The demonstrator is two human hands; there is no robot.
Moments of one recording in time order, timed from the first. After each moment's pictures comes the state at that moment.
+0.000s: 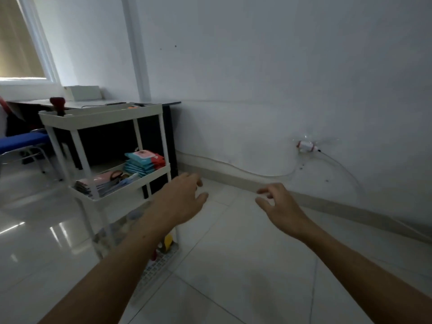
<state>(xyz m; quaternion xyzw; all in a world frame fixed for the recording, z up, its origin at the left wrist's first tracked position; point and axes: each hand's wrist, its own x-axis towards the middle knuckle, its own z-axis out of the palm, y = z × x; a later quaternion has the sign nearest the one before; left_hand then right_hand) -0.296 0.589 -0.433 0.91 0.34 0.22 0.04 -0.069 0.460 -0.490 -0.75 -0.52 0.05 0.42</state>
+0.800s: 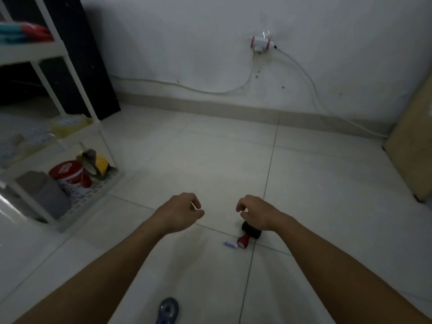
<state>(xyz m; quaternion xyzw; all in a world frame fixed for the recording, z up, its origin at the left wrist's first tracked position) -0.207 0.492 -0.790 0.90 0.34 -0.03 0.29 -0.001 0.354 -0.861 -0.83 -0.51 0.21 0.11</state>
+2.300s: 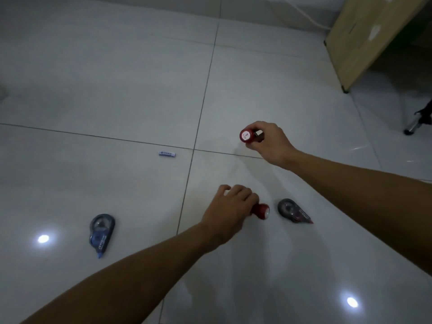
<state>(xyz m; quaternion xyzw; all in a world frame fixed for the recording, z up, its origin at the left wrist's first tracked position) -0.165 0.235 -0.983 0.98 -0.09 0.04 0.15 0.032 0.168 -0.922 -0.87 -0.28 0.17 0.36</state>
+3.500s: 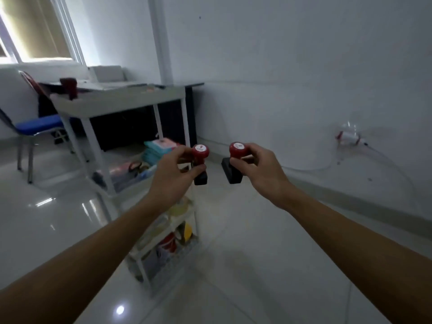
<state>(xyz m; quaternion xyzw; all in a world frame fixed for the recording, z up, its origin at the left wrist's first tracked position) -0.309 0.691 -0.435 0.79 0.31 0.45 0.27 -0.117 0.600 -0.431 -0.58 -0.55 0.19 0.57</state>
